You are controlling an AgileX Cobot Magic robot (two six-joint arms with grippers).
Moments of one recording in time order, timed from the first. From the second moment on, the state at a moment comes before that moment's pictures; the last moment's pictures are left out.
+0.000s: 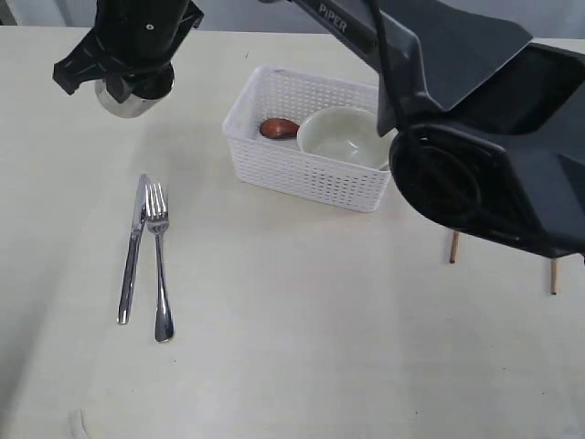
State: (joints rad) left arm -0.21 0.00 0.00 -0.03 0.35 -0.09; right arm 0.82 2.45 -2.50 0.24 1.20 -0.24
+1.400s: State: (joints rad) left arm -0.21 0.00 0.00 -0.03 0.35 -0.09; right arm 0.82 2.54 -2.42 0.16 1.22 -0.28
